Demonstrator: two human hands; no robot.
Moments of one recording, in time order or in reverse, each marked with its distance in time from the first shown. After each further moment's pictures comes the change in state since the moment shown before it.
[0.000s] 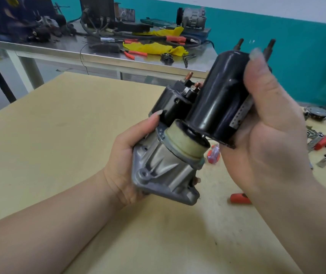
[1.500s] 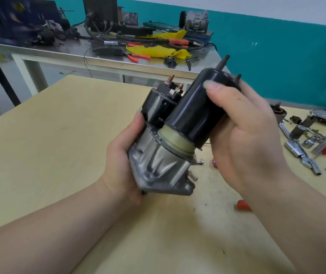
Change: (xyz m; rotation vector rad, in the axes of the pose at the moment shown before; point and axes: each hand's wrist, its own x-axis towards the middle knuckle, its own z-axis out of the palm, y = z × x) left_hand -0.002 -0.003 -0.011 0.121 0.245 0.271; right_hand 0.018 0.026 -0.002 -0.285 -0.014 0.009
